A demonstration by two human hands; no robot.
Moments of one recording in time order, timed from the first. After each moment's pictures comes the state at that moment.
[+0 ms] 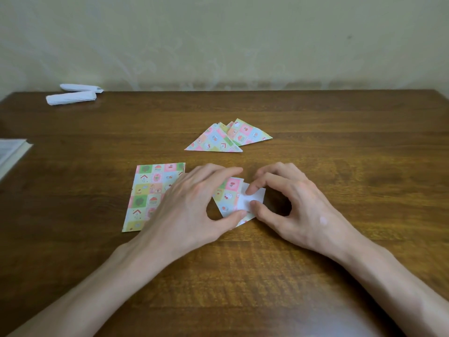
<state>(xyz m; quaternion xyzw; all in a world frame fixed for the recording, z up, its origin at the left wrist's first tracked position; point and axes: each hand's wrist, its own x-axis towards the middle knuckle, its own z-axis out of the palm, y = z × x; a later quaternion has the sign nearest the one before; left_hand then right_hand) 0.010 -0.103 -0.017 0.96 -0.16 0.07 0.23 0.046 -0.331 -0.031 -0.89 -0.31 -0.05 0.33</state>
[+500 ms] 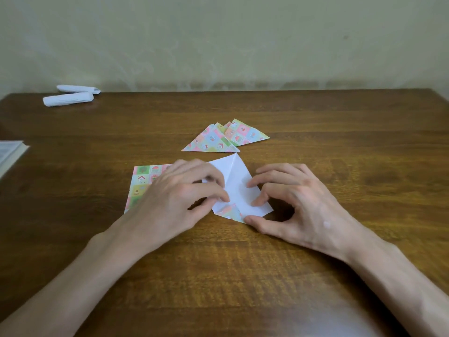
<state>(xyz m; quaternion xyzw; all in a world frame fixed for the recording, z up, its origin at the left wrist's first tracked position) 0.023 -0.074 -0.016 0.92 -0.31 0.15 0.19 0.049 -0.343 -0.022 -0.89 -0.37 -0.08 0.24</state>
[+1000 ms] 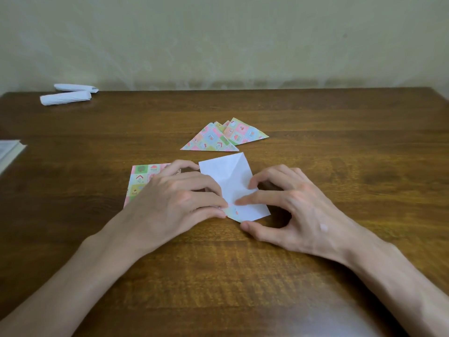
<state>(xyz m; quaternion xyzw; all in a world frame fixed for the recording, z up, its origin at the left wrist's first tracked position) 0.021 -0.070 -0.012 0.91 -0.36 0.15 0.14 0.042 -0.342 -0.019 -0.90 -0.39 -0.04 0.21</state>
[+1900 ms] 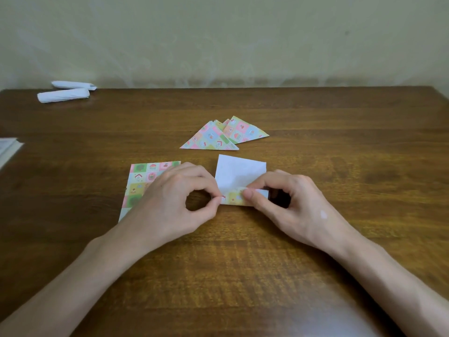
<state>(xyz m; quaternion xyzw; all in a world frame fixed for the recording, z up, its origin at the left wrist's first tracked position) 0.017 -0.082 -0.013 0.93 -0.19 0.08 0.29 0.045 -0.330 -0.024 -0.87 -0.28 0.00 0.42</state>
